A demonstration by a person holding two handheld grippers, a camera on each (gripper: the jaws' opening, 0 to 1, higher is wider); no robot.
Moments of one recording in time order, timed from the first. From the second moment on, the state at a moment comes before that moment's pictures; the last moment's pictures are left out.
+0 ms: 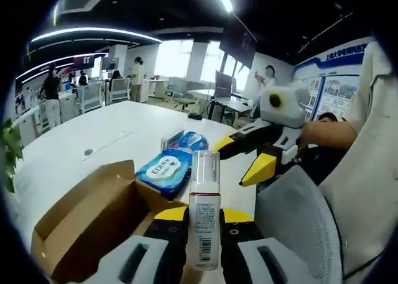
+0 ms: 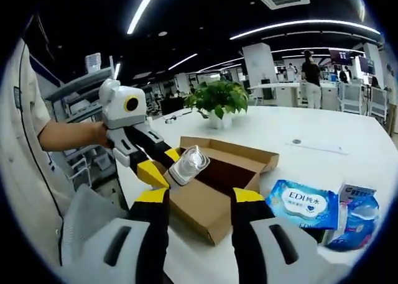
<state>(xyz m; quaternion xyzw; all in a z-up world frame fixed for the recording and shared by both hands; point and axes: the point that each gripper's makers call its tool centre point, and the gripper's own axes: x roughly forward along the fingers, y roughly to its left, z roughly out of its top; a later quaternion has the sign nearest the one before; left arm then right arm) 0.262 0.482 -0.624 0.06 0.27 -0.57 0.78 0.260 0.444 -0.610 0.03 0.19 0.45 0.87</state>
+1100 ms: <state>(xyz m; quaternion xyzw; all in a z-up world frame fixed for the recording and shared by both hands) 0.246 0.466 -0.626 0.05 0.26 -0.60 0.75 0.257 0.471 -0.589 0.07 0.18 0.48 0.86</state>
